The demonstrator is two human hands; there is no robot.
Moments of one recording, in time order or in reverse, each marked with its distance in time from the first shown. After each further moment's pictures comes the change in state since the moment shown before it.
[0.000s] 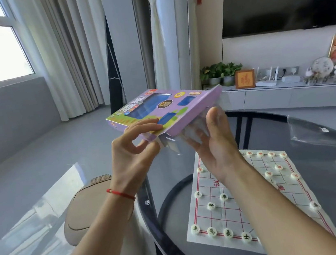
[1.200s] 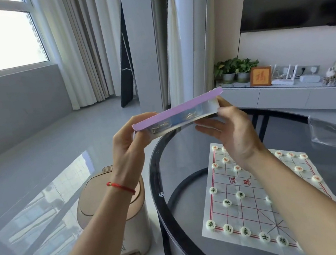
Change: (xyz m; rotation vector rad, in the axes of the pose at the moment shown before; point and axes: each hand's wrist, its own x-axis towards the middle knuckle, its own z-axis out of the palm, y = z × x) left_hand 0.000 -0.015 -0.043 0.005 0.035 -0.097; right_hand 0.011 -0.007 0.004 -0.529 -0.141 -0.073
